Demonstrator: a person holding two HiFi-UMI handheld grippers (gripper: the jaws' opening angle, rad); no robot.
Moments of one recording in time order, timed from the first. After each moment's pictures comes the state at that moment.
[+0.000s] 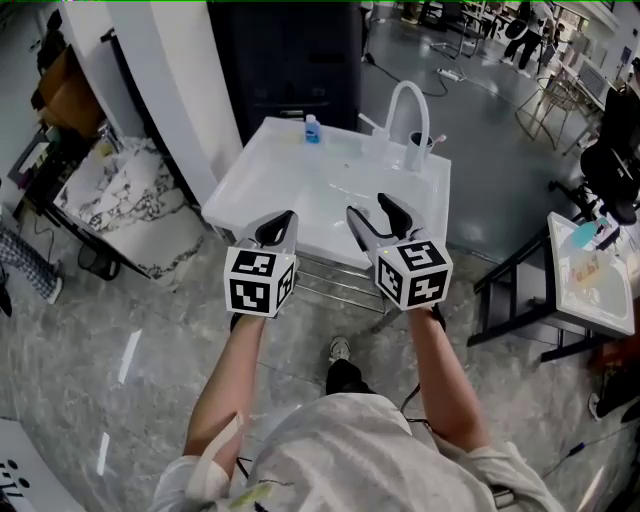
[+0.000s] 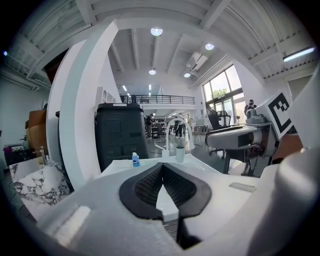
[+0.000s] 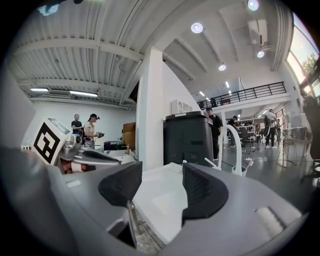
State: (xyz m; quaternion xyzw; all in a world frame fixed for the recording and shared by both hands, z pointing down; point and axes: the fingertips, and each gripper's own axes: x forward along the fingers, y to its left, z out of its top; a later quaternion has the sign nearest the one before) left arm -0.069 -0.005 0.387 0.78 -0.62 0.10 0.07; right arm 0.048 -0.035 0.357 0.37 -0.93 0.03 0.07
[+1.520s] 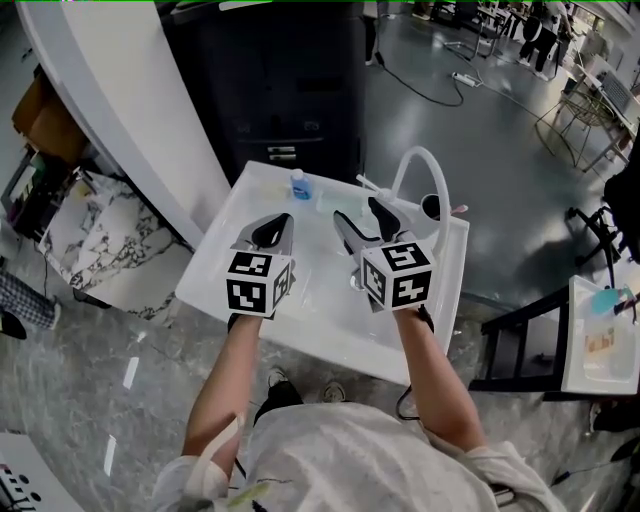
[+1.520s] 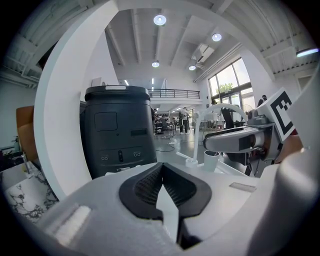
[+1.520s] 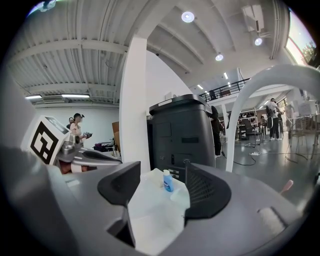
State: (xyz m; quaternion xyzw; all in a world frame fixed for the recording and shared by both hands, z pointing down) left arm -0.106 -0.279 0.398 0.76 -0.63 0.12 0.09; right arm 0.001 -0.311 0.375 0.35 -0.93 0.06 0.08
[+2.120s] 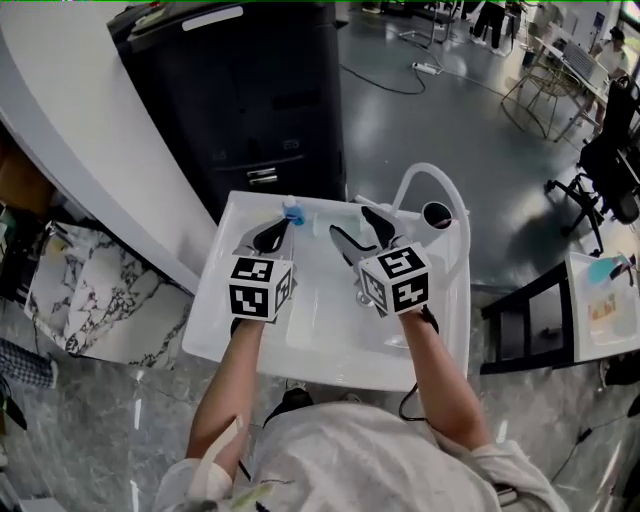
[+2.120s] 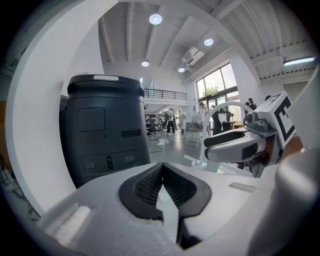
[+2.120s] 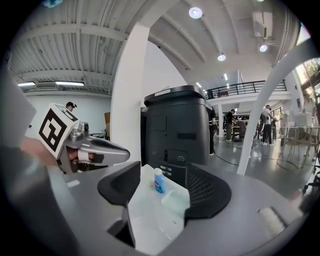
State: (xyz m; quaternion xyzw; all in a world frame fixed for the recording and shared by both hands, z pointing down) left arm -0.137 -0.354 0.410 0.81 -0.56 0.13 0.08; right arm -0.037 -0.359 0.400 0.39 -0.91 0.05 0.12
